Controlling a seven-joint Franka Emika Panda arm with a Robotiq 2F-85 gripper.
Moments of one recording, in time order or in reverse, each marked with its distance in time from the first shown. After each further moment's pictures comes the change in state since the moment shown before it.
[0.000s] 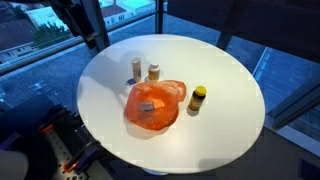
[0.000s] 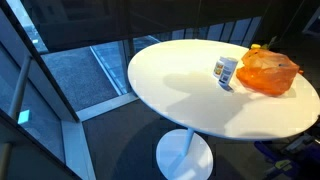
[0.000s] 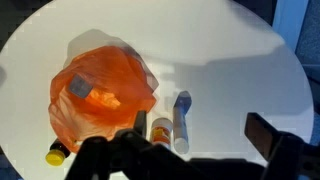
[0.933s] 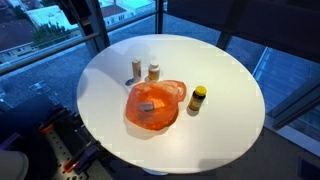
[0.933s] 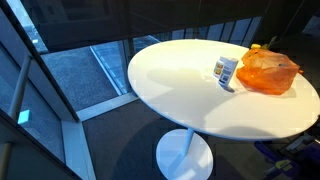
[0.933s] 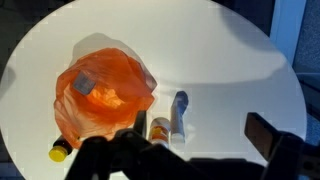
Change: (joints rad) arm 0.000 0.045 0.021 0.133 0.000 -0.152 0.026
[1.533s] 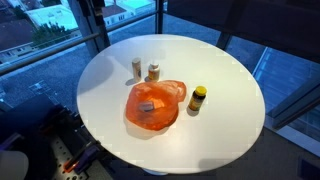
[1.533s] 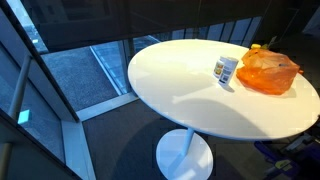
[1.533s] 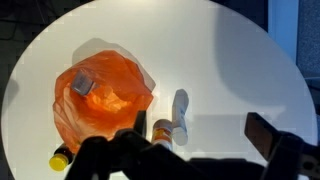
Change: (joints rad) arm -0.020 0.240 0.012 0.243 -0.003 -0.129 0.088
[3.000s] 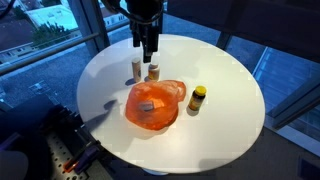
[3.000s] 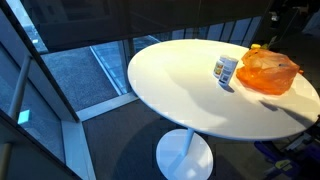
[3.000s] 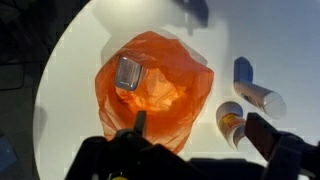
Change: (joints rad) arm -0.101 0.315 -0.198 0.132 -0.013 0.112 0.001
